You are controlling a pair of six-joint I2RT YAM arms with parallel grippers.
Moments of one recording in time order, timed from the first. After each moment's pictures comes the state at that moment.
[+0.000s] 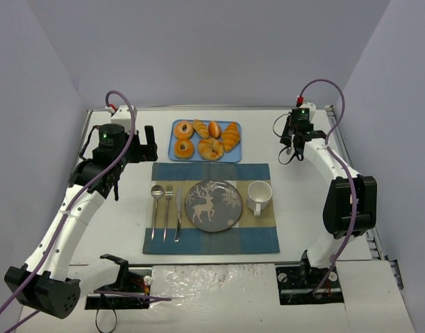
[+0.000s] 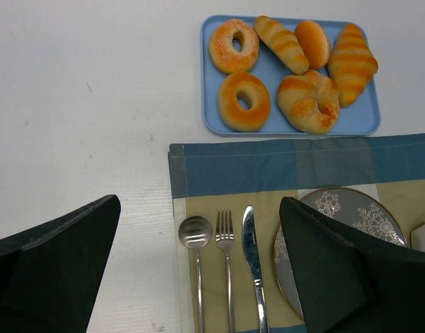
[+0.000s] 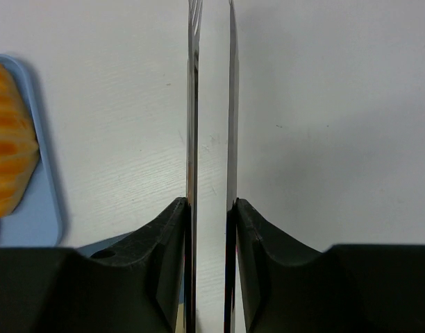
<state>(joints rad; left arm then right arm) -0.29 1.10 1.22 -0.58 -0.12 -0.19 0.09 1.71 1.28 -0.29 0.24 0.31</state>
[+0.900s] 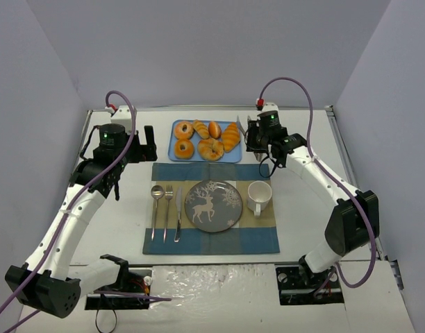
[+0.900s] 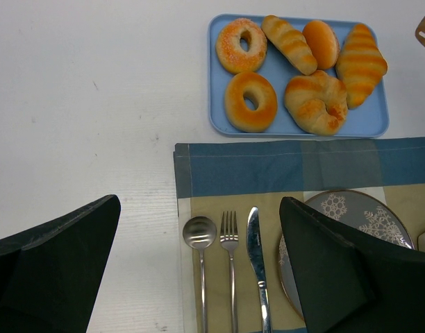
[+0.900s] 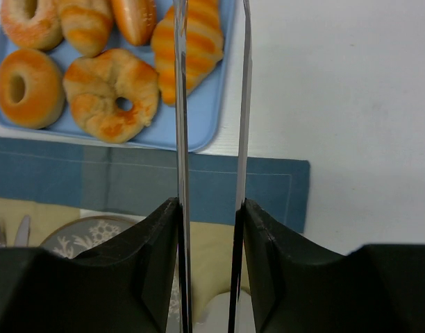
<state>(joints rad) -0.29 1.11 1.22 -0.58 -0.13 -0.19 0.39 1.56 1.30 -0.43 0.16 0.31</state>
